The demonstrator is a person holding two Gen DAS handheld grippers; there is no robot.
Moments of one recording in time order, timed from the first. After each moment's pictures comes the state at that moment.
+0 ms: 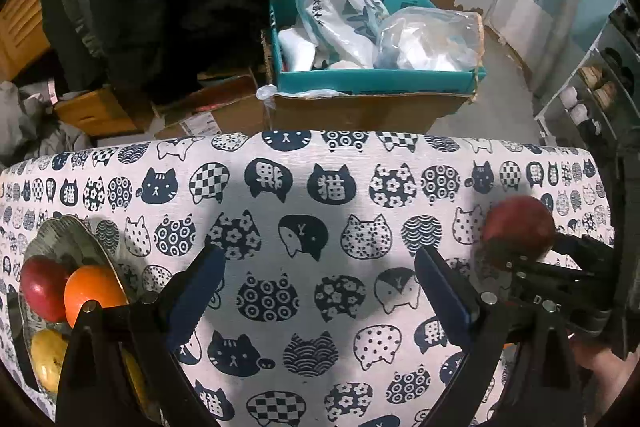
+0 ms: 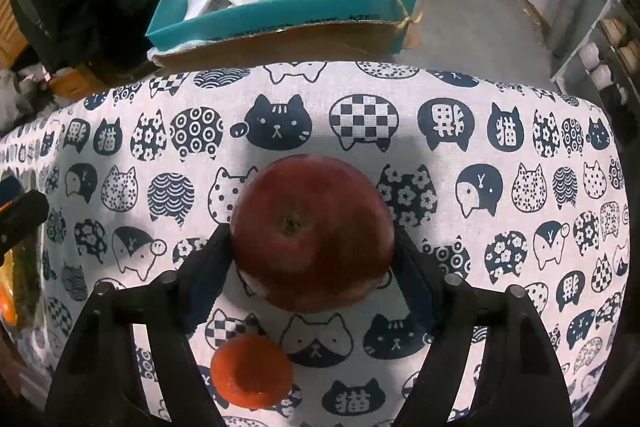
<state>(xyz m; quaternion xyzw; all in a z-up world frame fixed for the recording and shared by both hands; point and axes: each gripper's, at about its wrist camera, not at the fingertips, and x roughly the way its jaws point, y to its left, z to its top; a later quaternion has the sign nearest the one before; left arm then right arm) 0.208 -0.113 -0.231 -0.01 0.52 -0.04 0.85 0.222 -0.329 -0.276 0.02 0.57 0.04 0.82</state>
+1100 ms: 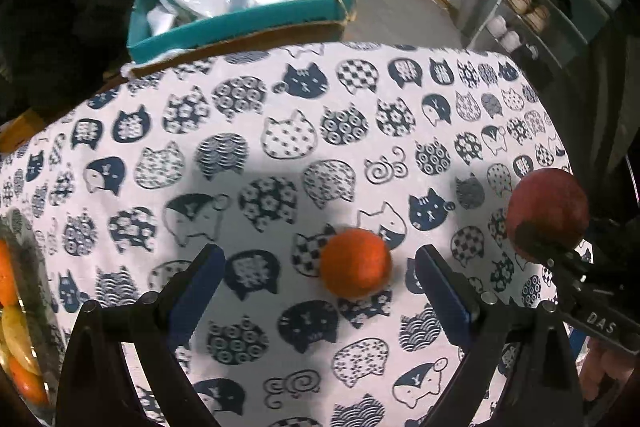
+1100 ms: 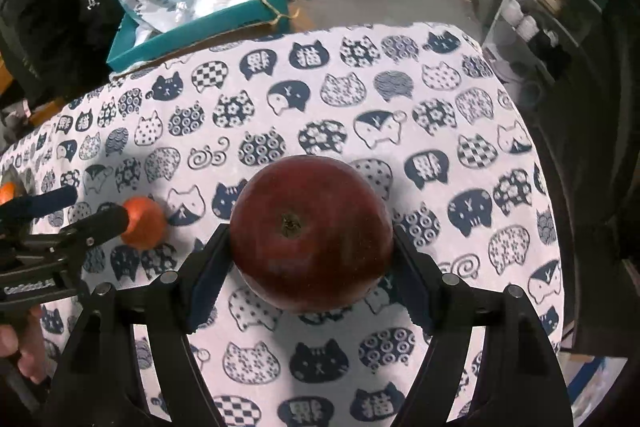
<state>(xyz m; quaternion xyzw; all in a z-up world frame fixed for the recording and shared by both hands) 0.150 -0.241 -0.260 0.03 0.56 -0.17 0.81 0.103 -0.436 -0.234 0.06 0.54 -0.04 0.84</state>
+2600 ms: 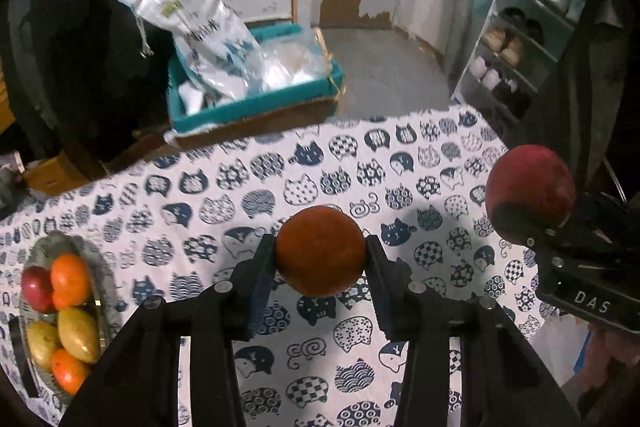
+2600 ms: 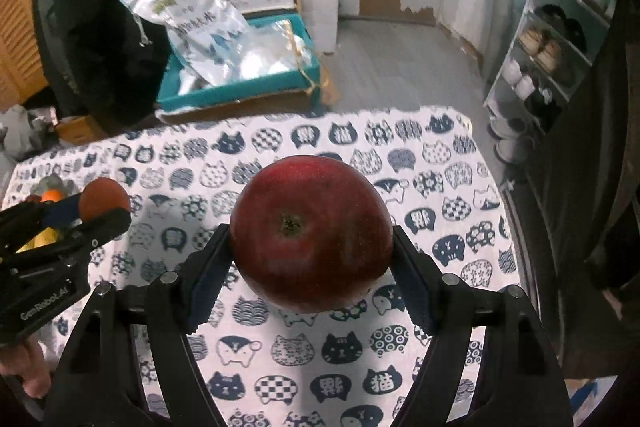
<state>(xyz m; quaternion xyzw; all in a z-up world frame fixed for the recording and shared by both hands) 0.097 -0.216 -0.157 0.04 0.46 -0.16 0.87 0.080 -0.398 -0.143 0.02 0.47 -0.01 0.88</state>
